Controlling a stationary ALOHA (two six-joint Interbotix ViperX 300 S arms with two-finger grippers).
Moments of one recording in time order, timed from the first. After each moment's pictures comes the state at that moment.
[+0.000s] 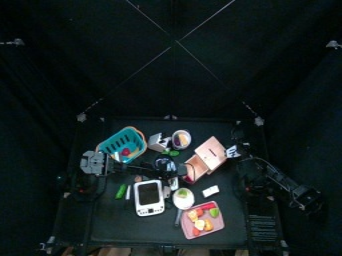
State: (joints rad) left arm 0.06 0.37 0.30 0.55 0.05 -0.63; right arm -1.03 -0.68 1.19 0.18 0.38 0.05
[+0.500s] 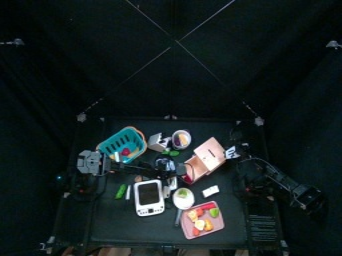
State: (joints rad) left arm 0.06 0.35 0.31 0.58 0.05 -0.63; right arm -1.01 -0.68 1.19 0.18 0.38 0.05
